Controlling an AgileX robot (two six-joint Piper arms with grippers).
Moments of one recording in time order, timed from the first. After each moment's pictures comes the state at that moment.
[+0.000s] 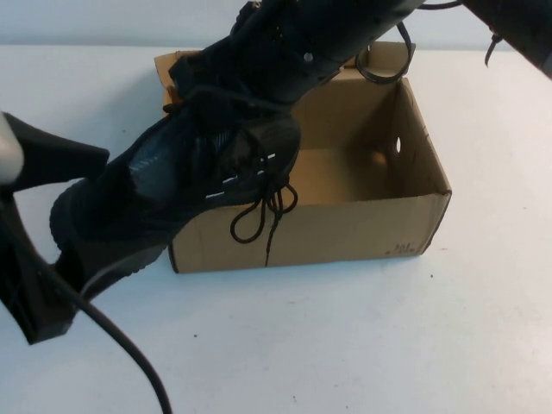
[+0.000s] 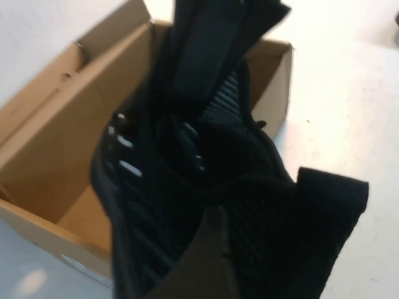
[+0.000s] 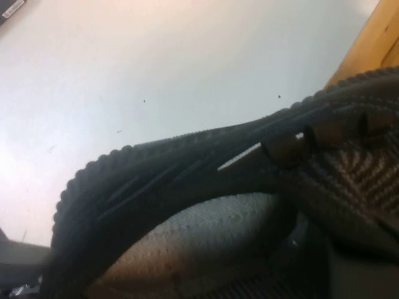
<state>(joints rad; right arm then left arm) 0.70 1.85 -2.08 0.39 1.21 0.10 -0.23 0.87 -0.91 -0.78 0.87 1.20</state>
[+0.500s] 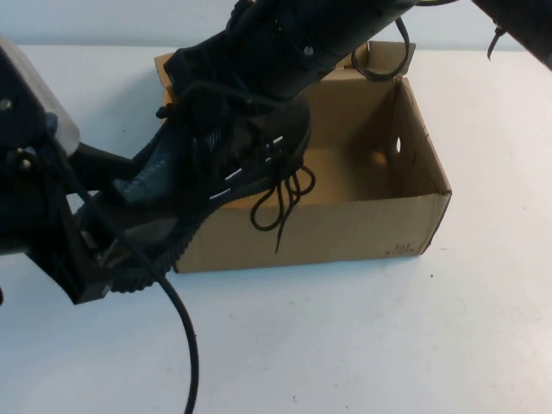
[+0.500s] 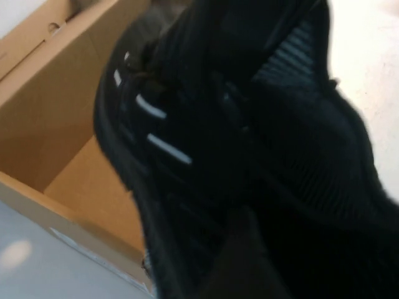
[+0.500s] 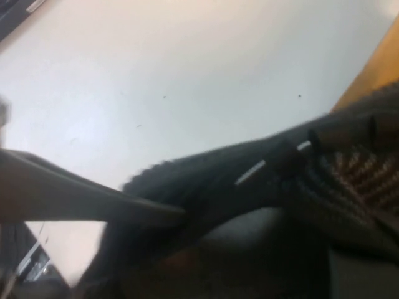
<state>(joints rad) 0.70 1.86 -2.10 0.44 1.23 0.07 -0.28 1.00 -0.91 -0.74 0.78 1.14</state>
